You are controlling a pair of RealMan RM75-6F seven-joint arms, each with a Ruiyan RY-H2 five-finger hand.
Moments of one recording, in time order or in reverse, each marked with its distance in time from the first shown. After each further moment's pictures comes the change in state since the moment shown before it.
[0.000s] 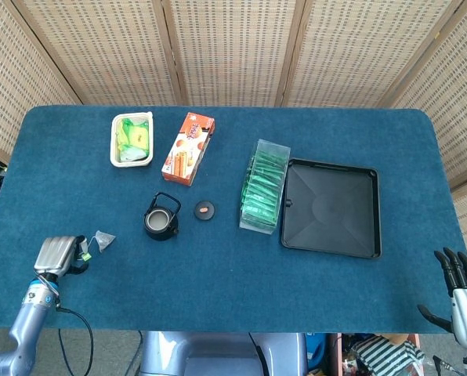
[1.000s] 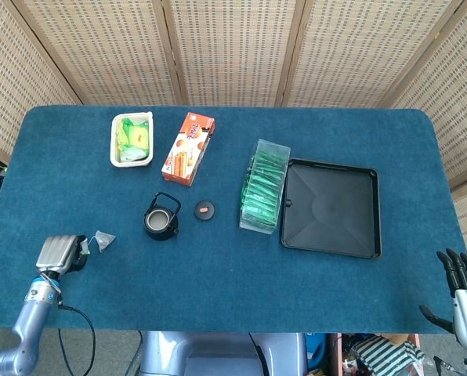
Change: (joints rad) left arm -0.022 -0.010 -0.003 0.005 -0.054 -0.024 0.020; right arm -0.009 0.001 0.006 -0.008 0.012 0.000 -0.011
